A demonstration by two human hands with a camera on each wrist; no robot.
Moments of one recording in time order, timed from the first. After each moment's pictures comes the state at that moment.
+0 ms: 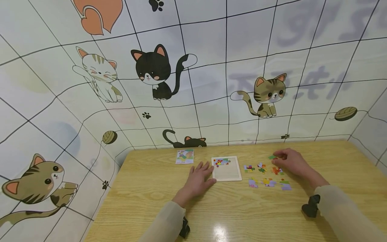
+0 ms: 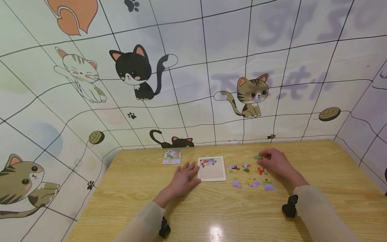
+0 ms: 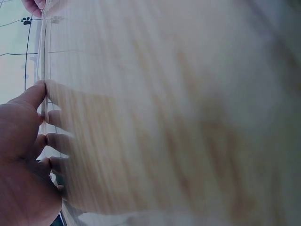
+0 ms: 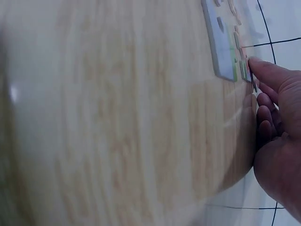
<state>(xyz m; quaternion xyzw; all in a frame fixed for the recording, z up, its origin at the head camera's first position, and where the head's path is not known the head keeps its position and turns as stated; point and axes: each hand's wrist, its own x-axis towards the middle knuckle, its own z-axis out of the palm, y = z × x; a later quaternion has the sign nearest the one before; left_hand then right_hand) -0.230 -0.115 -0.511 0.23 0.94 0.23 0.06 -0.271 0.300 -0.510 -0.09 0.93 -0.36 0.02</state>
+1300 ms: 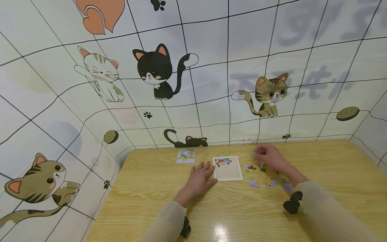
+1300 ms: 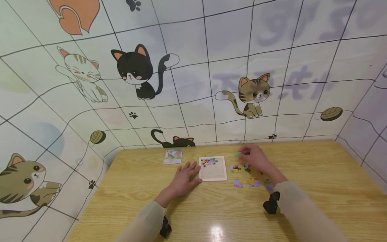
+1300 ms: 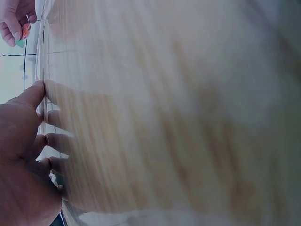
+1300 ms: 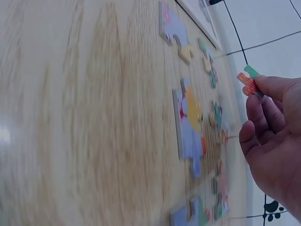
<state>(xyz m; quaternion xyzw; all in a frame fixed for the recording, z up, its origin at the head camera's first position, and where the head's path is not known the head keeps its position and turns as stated) -0.228 -0.116 -0.509 0.23 0.94 0.23 0.06 -0.285 0.223 -0.495 -0.13 0.88 -0.45 0.01</state>
